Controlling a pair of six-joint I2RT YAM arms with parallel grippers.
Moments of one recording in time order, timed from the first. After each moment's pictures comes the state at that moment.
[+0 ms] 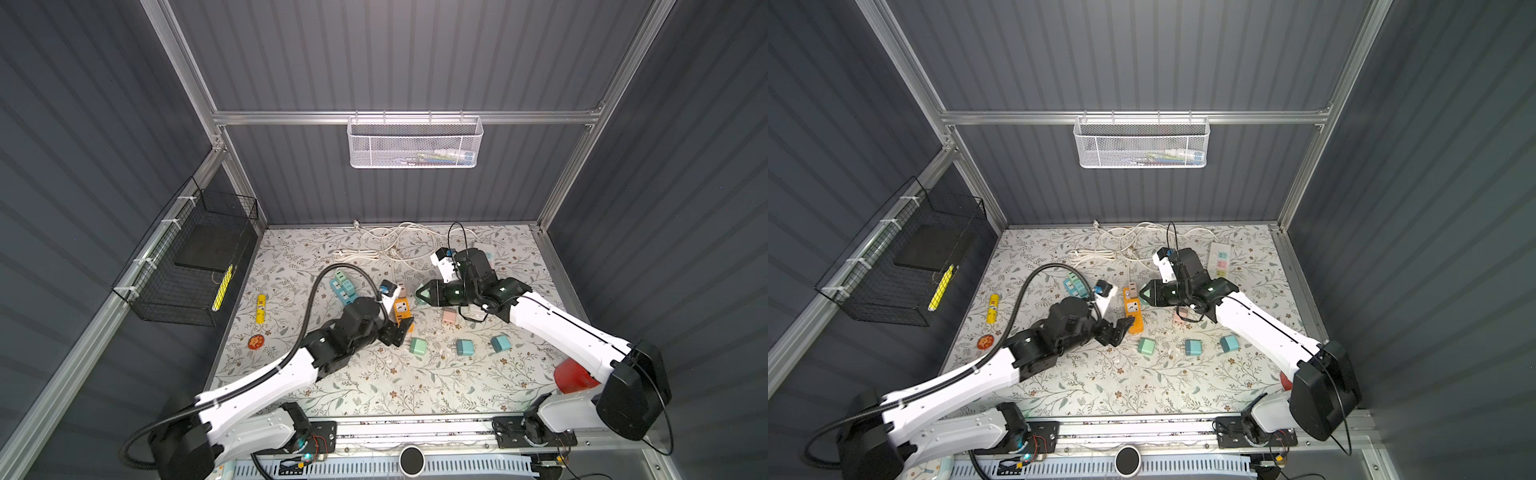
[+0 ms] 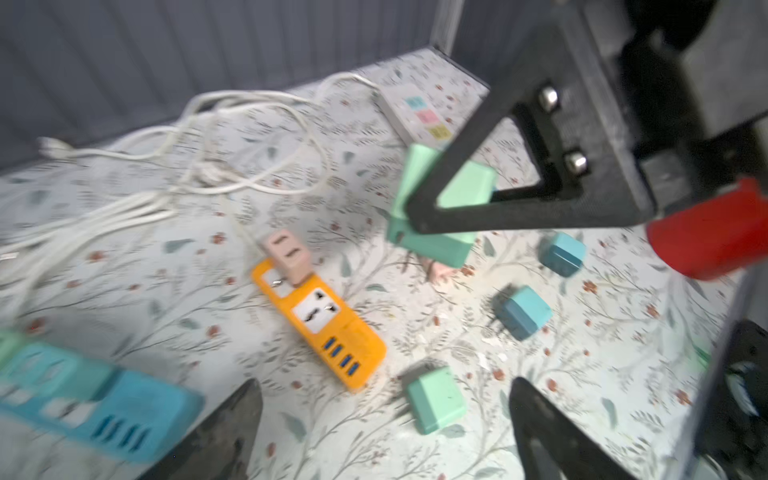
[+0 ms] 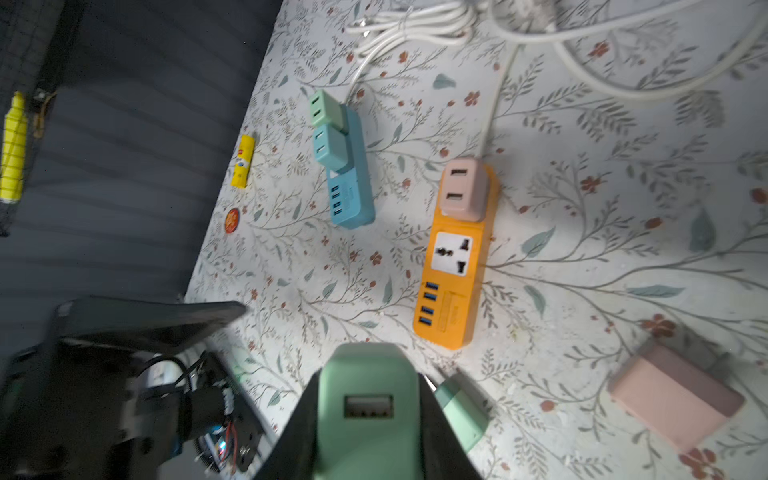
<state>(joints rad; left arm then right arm) -0.90 0.98 0.69 -0.17 -0.21 -0.22 0.64 1.40 1.09 -0.39 -0.27 0.51</state>
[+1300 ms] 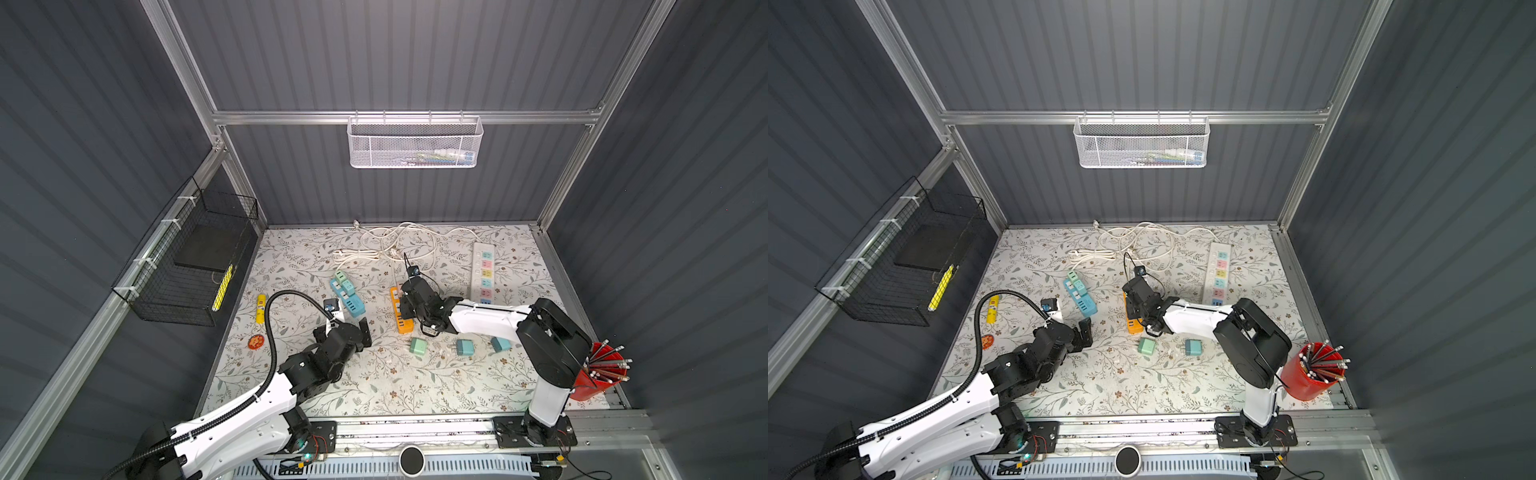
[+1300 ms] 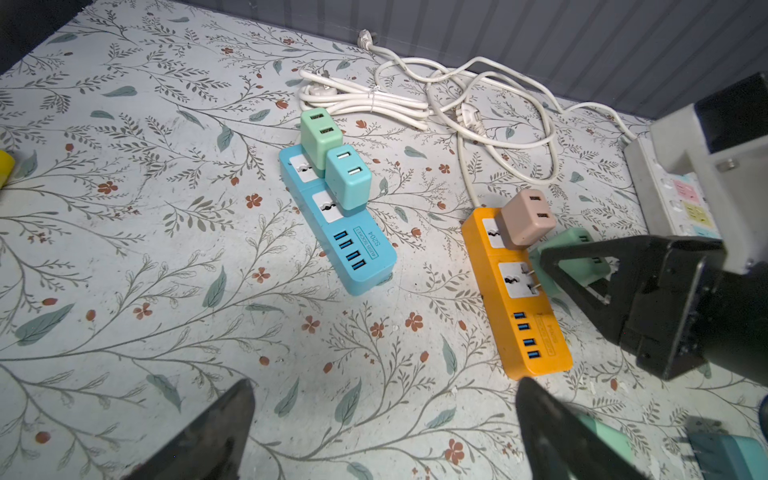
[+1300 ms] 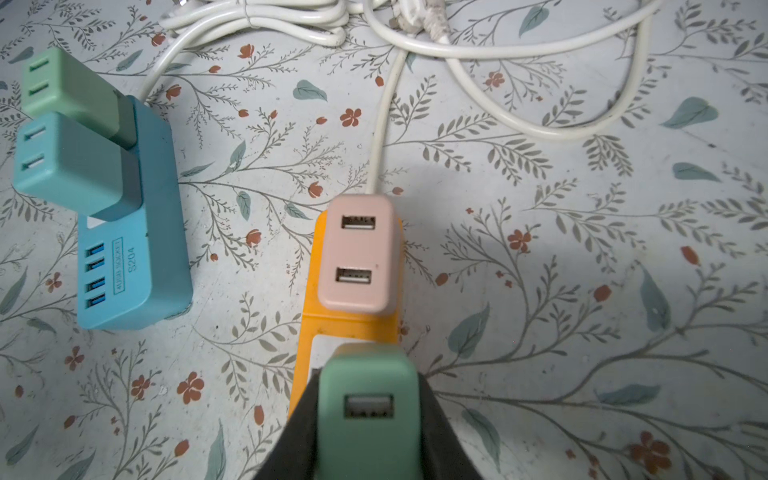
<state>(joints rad) -0.90 0.85 0.50 -0.34 -0.62 -0.69 0.83 1.82 1.08 -0.05 0.29 0.49</state>
